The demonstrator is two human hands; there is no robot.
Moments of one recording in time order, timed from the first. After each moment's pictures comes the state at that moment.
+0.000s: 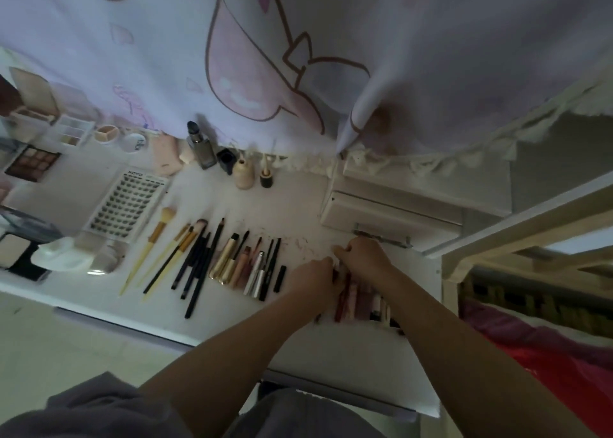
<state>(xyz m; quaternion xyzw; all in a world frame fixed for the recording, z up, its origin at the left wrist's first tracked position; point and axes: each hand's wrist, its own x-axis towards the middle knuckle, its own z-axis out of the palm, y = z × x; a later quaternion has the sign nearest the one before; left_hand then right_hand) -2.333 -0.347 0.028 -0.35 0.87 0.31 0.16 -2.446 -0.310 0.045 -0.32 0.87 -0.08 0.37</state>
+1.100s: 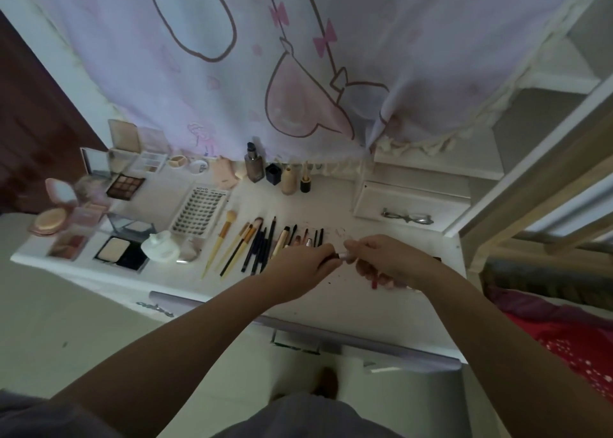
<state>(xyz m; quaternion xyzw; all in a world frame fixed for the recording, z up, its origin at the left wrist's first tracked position) -2.184 -0.379 0.114 -0.16 0.96 0.22 0.04 -2.326 -0.266 0.160 -0.31 0.78 -0.25 0.48</state>
